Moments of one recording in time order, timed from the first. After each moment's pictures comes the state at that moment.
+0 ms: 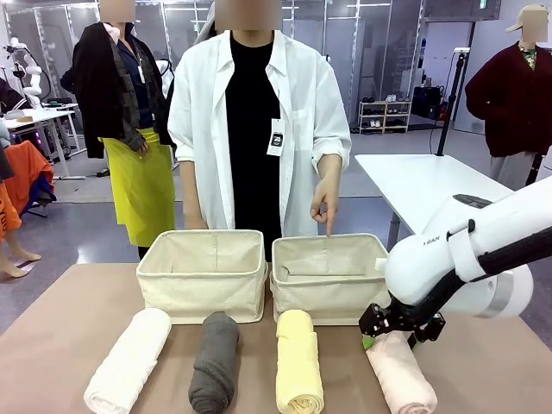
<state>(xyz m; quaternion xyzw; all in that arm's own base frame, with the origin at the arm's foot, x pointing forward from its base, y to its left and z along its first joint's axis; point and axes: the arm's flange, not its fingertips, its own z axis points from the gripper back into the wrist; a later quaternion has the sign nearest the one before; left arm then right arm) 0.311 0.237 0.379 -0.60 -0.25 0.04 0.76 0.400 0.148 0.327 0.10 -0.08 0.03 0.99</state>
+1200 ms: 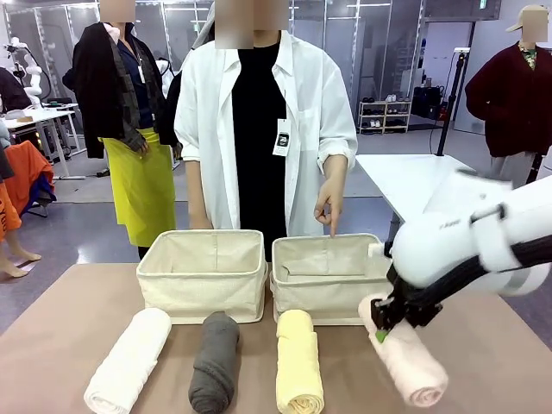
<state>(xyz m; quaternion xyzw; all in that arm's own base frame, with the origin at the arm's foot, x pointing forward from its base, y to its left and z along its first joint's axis) 0.311 0.237 0.379 -0.60 -0.25 0.04 0.76 0.383 0.154 0.385 0.09 -0.09 0.13 0.98</state>
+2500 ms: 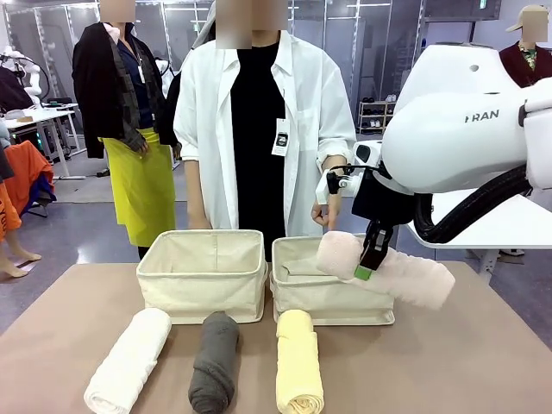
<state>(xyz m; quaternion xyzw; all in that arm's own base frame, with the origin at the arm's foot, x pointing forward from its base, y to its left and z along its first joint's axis) 0.311 0.237 0.379 -0.60 -0.25 0.04 0.76 0.376 0.223 0.528 0.01 -0.14 0.58 0.81</state>
